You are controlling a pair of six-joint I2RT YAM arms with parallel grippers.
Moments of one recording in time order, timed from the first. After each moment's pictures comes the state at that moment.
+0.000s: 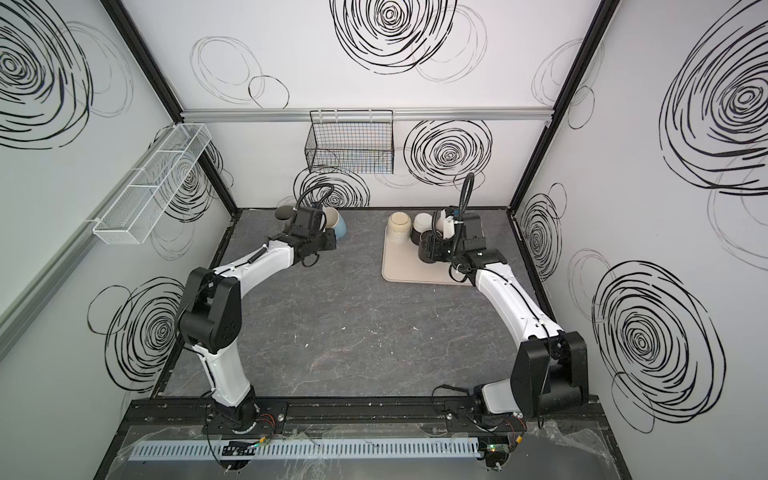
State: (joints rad) left arm -0.31 1.92 1.43 -0.25 -0.06 -0.33; right arm 0.23 1.41 1.13 -0.39 -0.23 0.27
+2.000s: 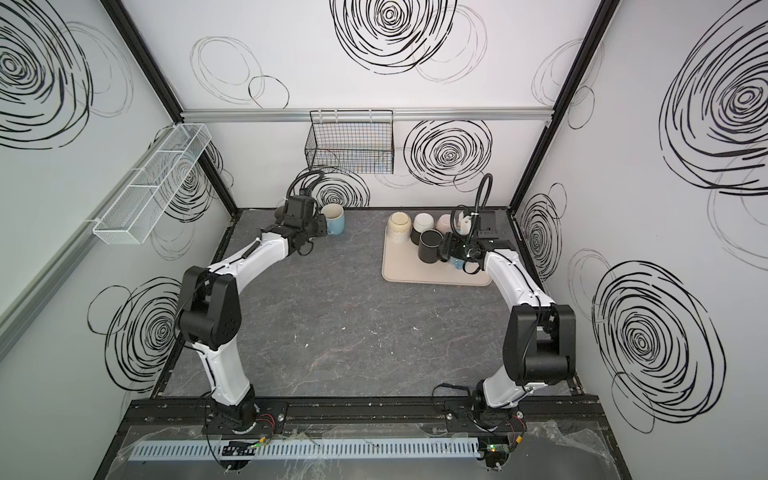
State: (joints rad) left arm -0.27 1.87 1.46 -0.21 -0.18 -0.28; right arm 0.04 1.58 1.21 -0.45 -0.30 0.27
